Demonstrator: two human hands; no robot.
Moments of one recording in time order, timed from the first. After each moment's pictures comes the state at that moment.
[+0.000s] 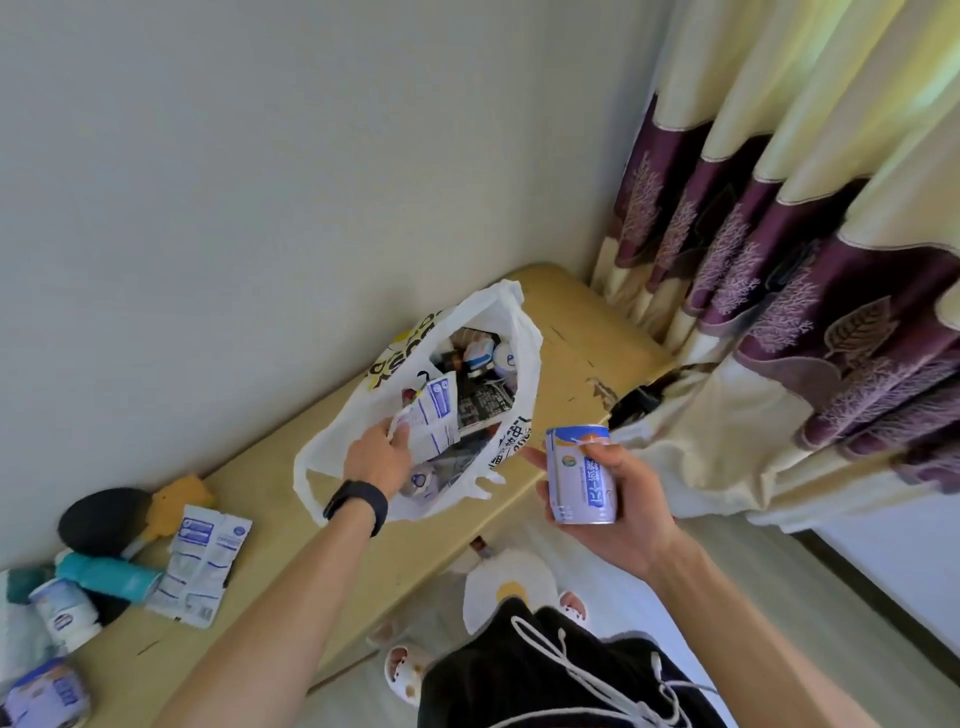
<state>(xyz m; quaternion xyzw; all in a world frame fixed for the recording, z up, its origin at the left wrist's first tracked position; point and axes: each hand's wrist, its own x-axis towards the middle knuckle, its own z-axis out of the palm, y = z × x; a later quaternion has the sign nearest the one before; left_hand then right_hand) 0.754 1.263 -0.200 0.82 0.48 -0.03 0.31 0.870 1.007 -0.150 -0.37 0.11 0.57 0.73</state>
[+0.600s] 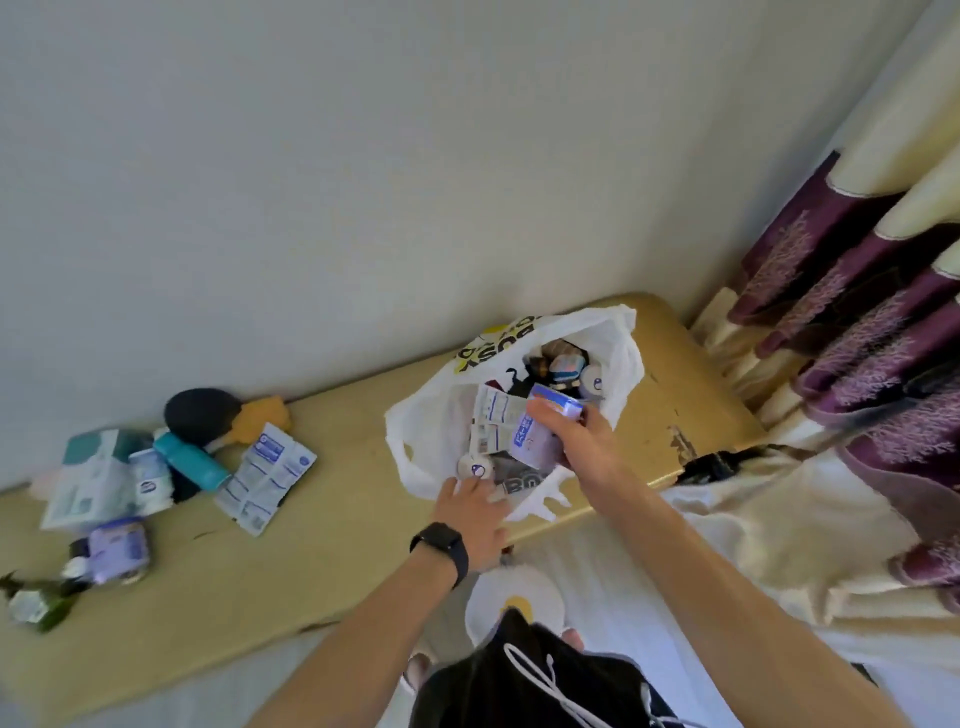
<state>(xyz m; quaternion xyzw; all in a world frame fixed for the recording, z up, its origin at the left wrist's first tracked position) 0.718 1.202 -0.243 0.93 0.23 -0.26 0.09 0.881 1.138 -0.170 -0.67 -0.05 0.47 0.57</state>
